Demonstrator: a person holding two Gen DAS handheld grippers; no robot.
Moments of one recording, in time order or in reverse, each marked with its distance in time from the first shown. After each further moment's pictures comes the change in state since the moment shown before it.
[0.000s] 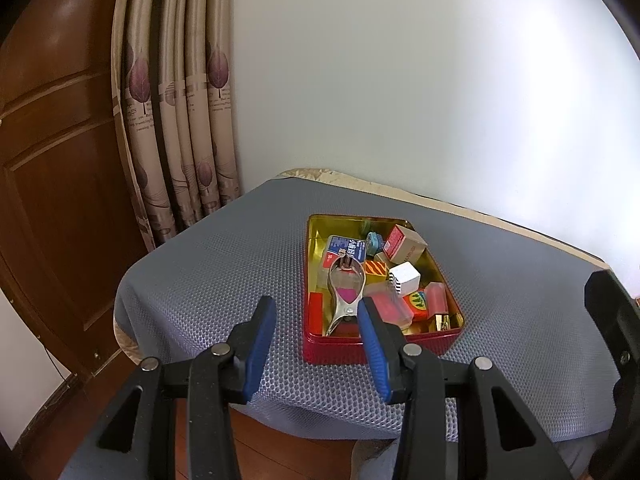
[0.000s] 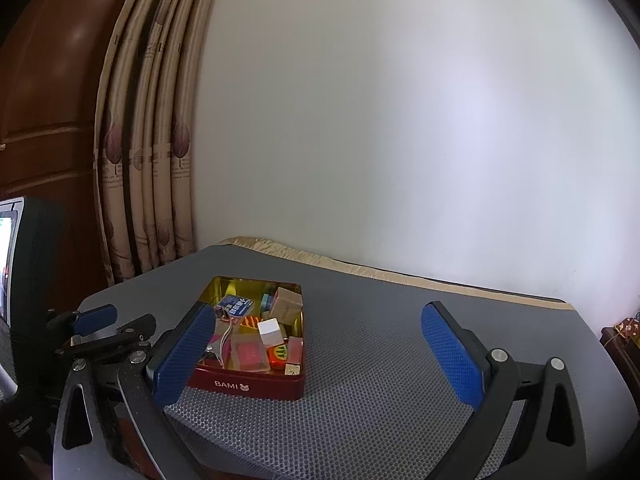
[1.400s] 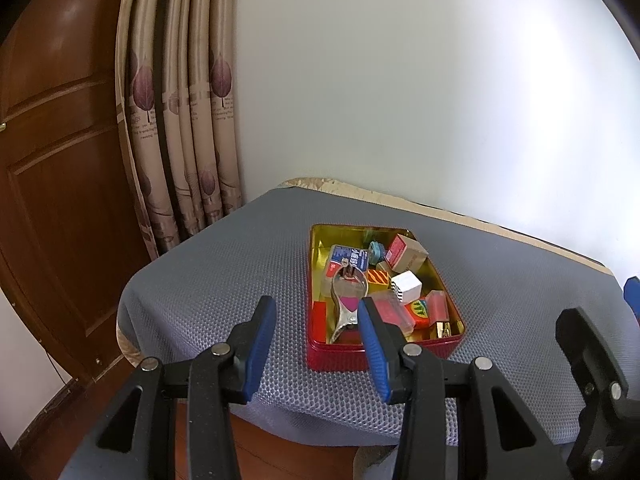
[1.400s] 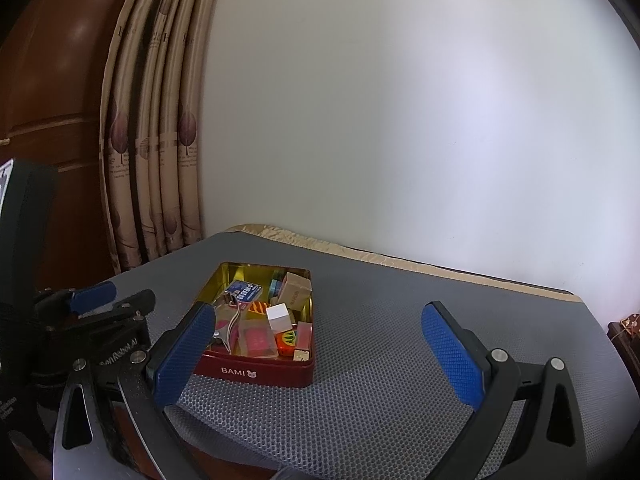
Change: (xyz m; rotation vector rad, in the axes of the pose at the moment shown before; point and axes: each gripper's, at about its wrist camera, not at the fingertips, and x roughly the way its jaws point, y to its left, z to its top) left arm -0.008 0.005 0.003 0.001 -0.038 0.009; right arm 0.007 0.008 -0.010 0.008 0.042 0.016
